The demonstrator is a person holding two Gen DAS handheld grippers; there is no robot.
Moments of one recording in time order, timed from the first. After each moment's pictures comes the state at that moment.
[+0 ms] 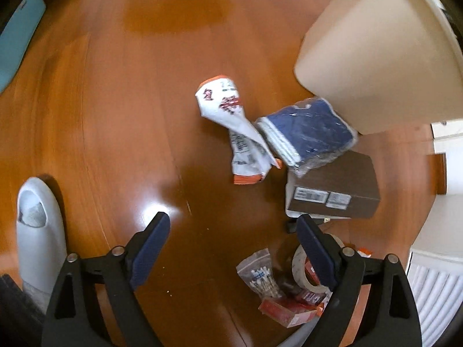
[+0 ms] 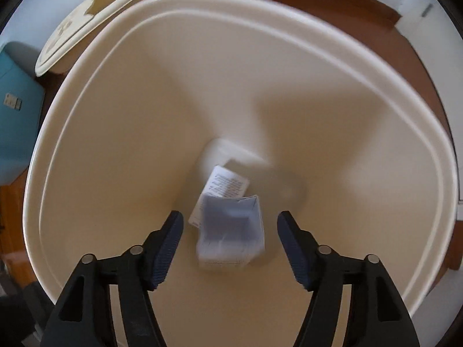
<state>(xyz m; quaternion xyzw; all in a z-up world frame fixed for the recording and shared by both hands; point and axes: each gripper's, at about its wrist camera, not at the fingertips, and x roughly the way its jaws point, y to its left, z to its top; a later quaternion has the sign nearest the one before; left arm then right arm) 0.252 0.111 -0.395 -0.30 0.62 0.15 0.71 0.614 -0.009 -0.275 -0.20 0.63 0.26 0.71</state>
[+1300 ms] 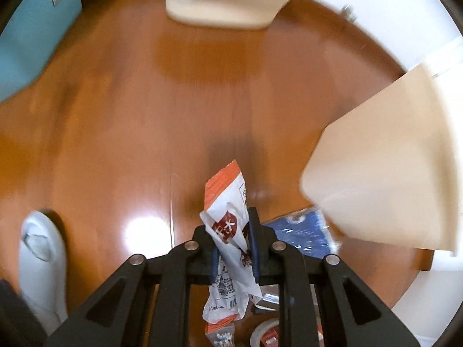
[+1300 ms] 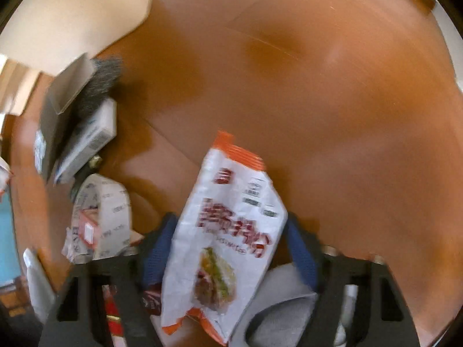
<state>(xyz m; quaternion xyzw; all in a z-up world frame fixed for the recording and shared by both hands) 0.308 0.199 -0.344 -0.36 0.52 0.24 0.74 0.296 -0.254 -0.445 0.06 0.67 0.04 0.74</state>
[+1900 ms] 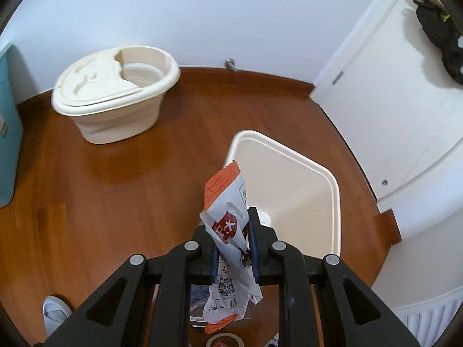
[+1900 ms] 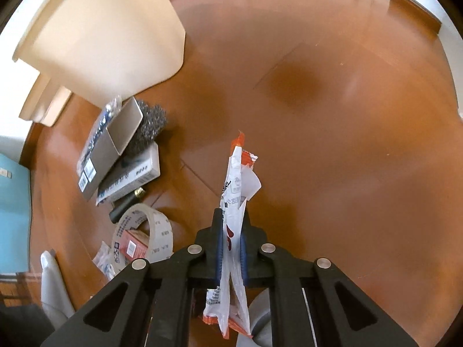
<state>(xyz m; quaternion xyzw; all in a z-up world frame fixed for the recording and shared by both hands) 0.377 0.146 -0.165 -0.27 0.43 0.10 0.86 0.298 -0.262 -0.383 0.08 0.60 0.08 0.79</state>
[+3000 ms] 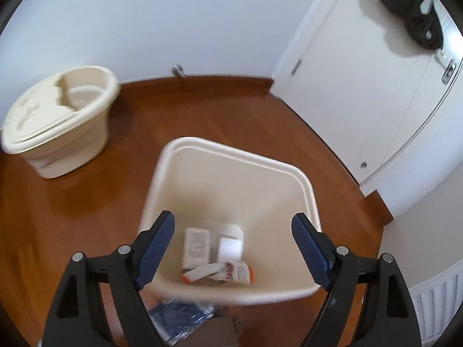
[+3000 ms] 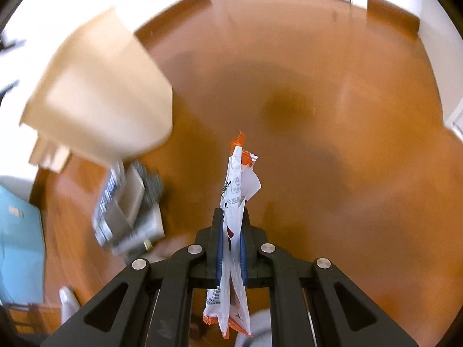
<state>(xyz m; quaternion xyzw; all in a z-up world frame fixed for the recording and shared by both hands) 0.403 0.112 -0.186 -0.23 0.38 0.03 0.90 0.337 -0.296 -0.337 0.13 0.53 0.06 0.83</state>
